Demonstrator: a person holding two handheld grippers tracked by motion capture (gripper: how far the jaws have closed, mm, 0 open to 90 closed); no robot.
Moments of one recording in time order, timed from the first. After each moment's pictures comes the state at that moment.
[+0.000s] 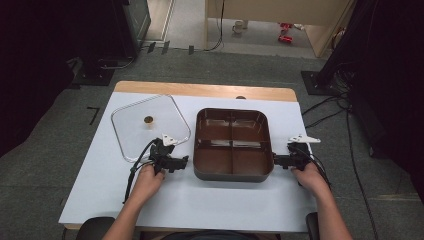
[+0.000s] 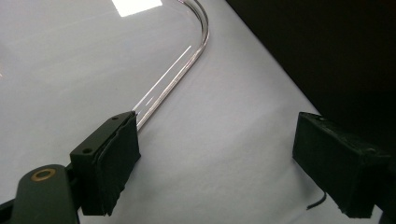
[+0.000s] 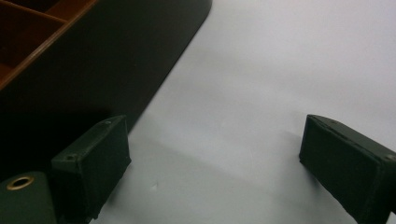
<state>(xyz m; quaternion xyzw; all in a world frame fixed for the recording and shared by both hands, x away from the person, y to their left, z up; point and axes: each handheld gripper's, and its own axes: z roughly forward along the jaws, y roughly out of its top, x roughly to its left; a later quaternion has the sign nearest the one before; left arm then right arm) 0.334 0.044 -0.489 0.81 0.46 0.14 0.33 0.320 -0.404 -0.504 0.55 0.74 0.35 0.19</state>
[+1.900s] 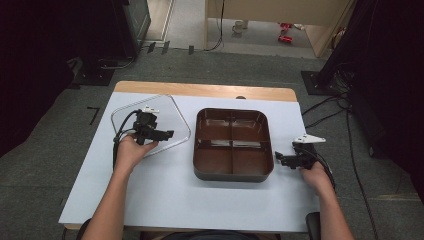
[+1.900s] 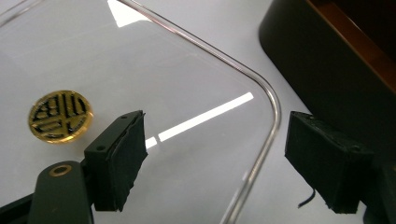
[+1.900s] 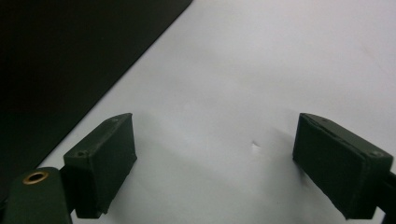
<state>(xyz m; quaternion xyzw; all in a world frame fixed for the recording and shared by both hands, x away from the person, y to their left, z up) 0.409 0.094 -0.438 0.81 0.46 0.11 0.34 0.321 -0.426 -0.503 0.51 0.77 0.34 0.20</state>
